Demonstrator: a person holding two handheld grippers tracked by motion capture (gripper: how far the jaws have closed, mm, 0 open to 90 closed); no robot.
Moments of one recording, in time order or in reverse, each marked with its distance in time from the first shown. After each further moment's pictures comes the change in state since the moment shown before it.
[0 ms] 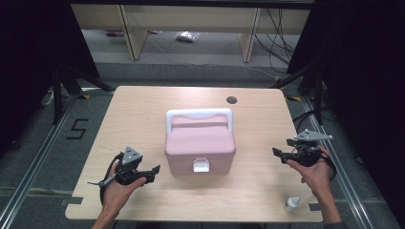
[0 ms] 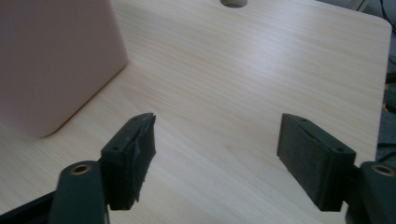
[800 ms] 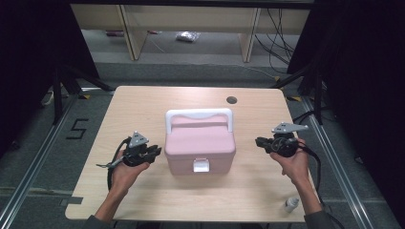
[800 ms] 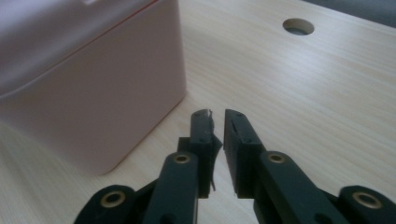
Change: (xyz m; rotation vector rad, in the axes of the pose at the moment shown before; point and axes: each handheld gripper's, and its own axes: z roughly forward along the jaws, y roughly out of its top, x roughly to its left) left arm 0.011 0.035 0.028 -0.048 -0.069 0.025; right arm 0.041 0.035 0.033 0.017 0.147 -0.033
